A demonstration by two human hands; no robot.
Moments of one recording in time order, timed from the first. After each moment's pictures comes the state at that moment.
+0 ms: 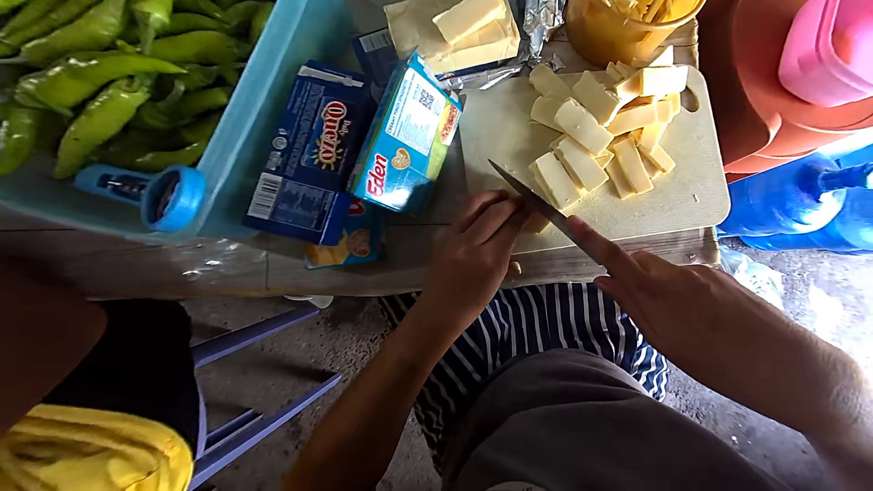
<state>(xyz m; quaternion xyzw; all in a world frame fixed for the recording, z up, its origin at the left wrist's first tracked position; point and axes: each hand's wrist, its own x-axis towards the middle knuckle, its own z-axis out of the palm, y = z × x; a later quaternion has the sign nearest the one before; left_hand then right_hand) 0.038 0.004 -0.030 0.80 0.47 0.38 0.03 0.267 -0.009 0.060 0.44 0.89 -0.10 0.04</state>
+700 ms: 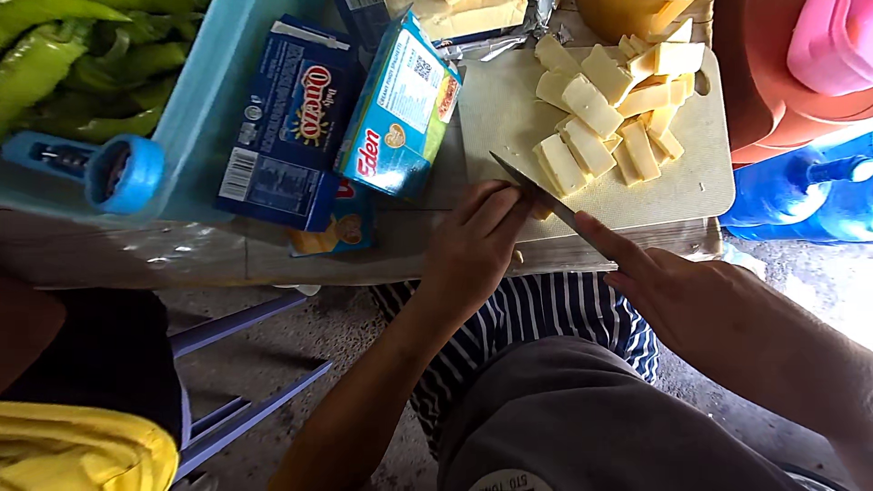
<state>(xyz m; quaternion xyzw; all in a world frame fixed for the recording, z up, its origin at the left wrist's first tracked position) 0.039 0.000 -0.033 0.79 0.46 0.40 0.02 0.266 -0.012 0.068 0.44 0.89 -0.11 0.09</state>
